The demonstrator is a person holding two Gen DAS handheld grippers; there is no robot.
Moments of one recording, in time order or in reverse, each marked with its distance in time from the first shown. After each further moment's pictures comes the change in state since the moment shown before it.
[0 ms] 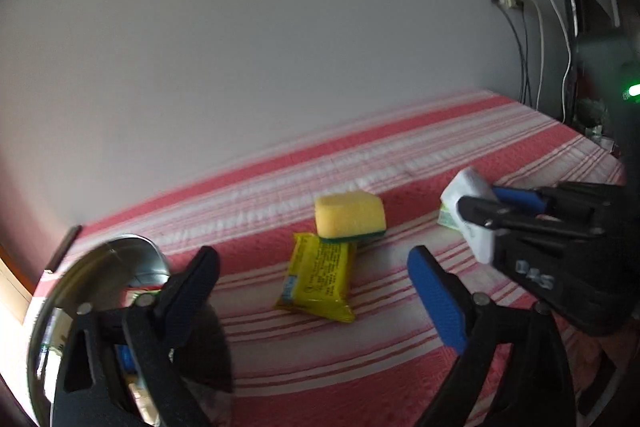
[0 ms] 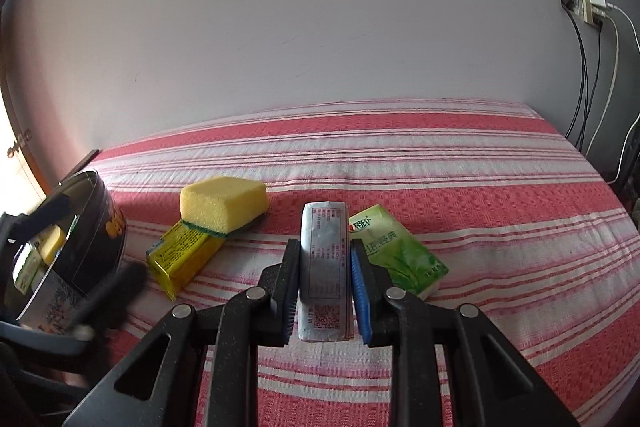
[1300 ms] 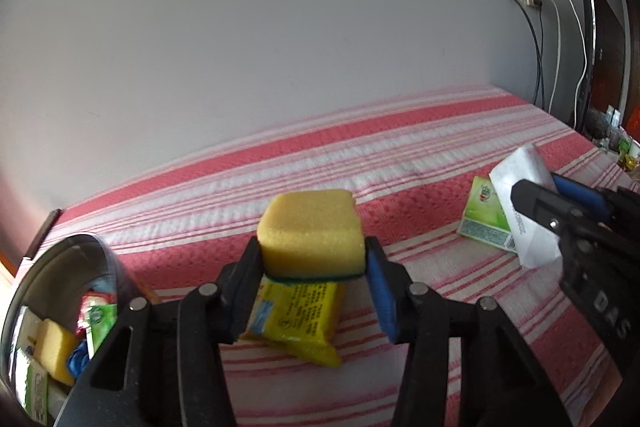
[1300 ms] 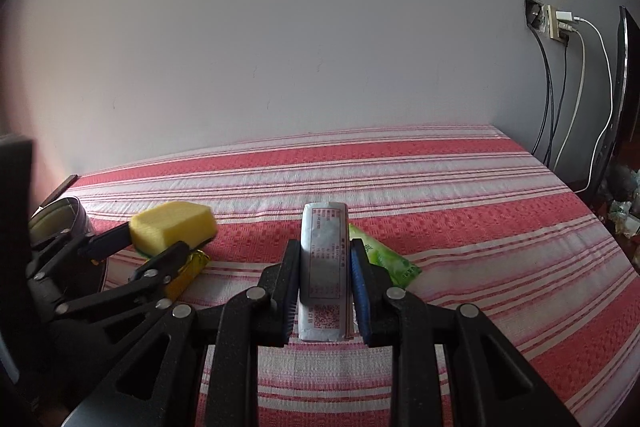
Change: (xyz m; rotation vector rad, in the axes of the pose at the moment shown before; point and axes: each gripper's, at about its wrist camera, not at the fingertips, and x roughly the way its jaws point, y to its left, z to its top) left arm 0.030 -0.001 0.005 -0.054 0.018 -0.019; right arm -0.019 -0.002 0.000 0.024 -0.108 -0.107
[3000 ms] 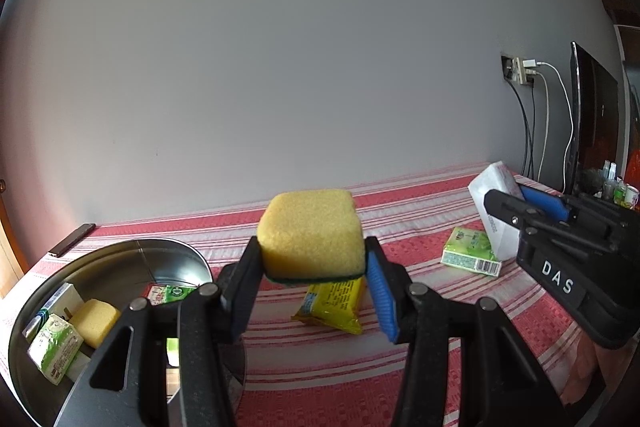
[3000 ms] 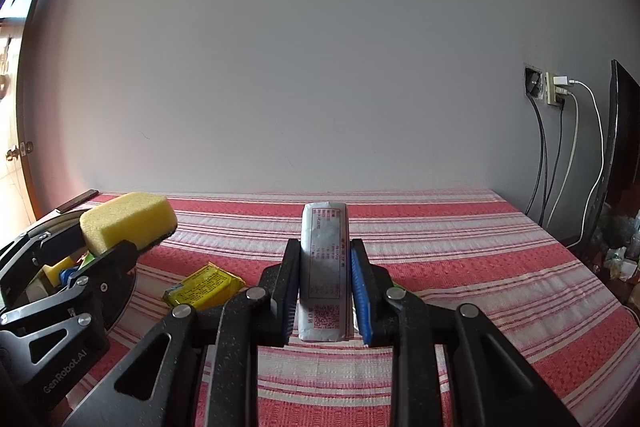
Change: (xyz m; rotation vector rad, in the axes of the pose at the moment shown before) left arm -0.089 0.032 -0.027 -0.086 -0.291 0.029; right arm -0.050 0.019 -0.012 -0.098 -0.251 0.026
